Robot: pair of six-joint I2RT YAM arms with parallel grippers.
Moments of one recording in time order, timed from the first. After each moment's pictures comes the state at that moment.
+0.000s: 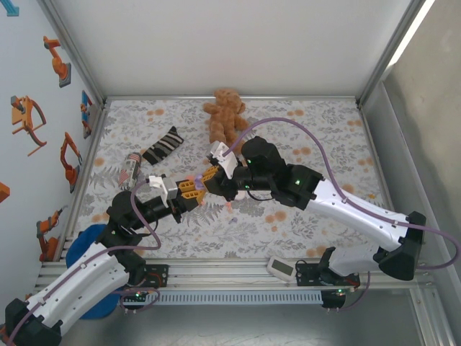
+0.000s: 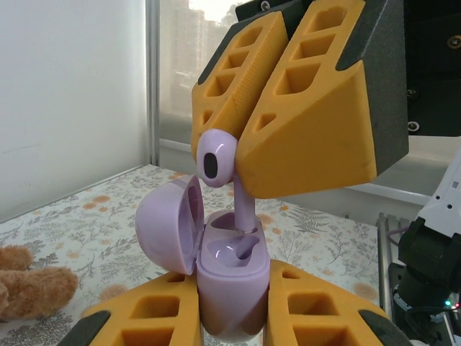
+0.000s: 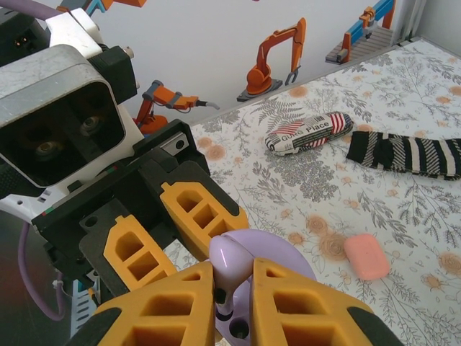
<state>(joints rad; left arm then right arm) -0.68 0.55 0.35 0.28 0.52 -0.10 1.04 1.30 1.29 -0.41 -0.30 0.07</state>
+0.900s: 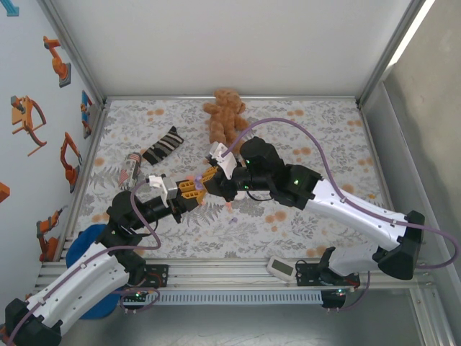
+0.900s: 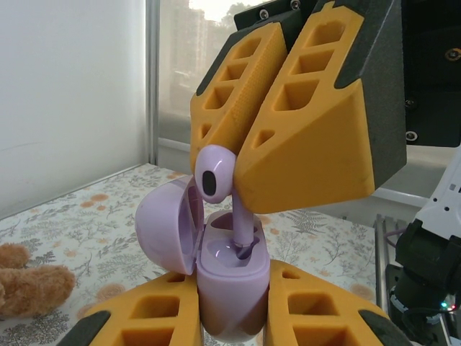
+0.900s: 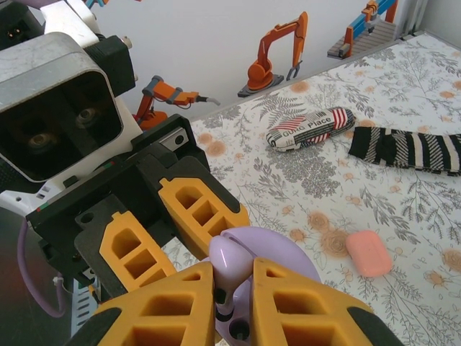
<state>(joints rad) -0.68 0.55 0.35 0.28 0.52 -0.12 1.04 1.31 1.29 -0.41 -0.31 0.07</state>
